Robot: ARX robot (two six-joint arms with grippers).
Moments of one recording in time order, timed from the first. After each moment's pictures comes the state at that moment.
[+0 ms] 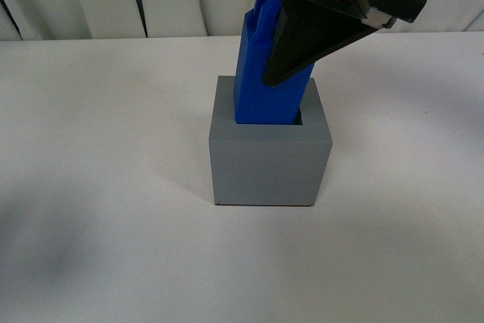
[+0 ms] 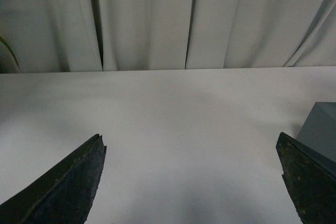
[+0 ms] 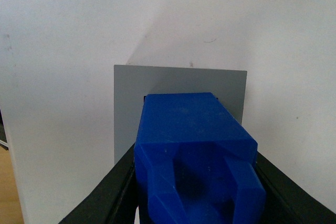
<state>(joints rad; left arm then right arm) 0.00 0.00 0.02 0.00 0.00 0.00 0.49 1.94 1.77 -1.07 -0.26 -1.13</state>
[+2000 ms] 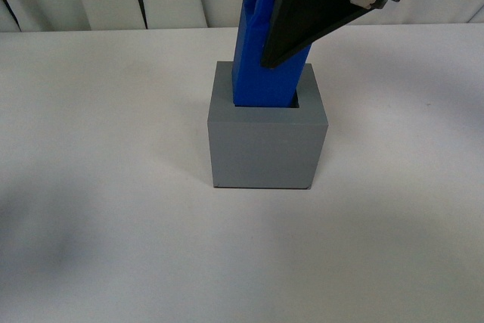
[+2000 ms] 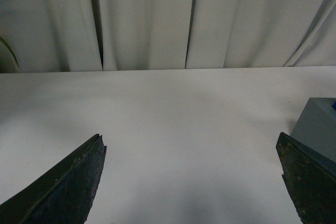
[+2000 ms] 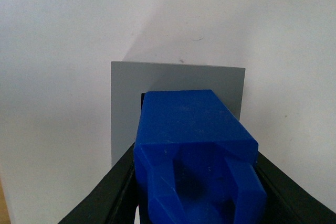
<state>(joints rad) 0.00 0.00 0.02 0.00 0.00 0.00 0.48 1.98 1.82 -1.07 -0.21 -1.14</state>
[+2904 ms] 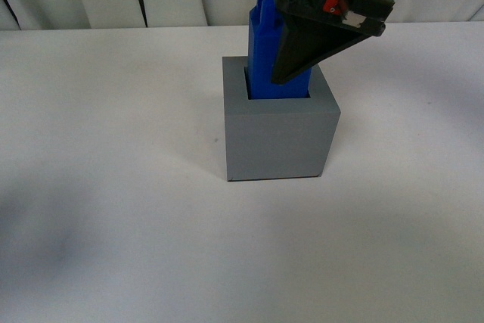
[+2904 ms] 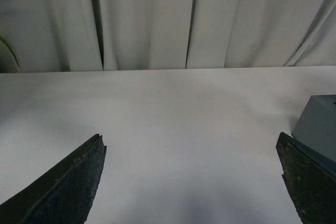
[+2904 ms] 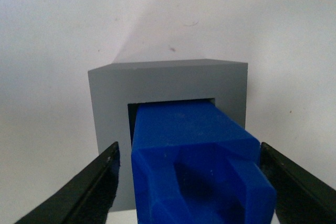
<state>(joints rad) 0.00 0.00 0.02 0.00 0.00 0.00 0.46 2.05 1.89 -1.11 -0.23 -1.15</state>
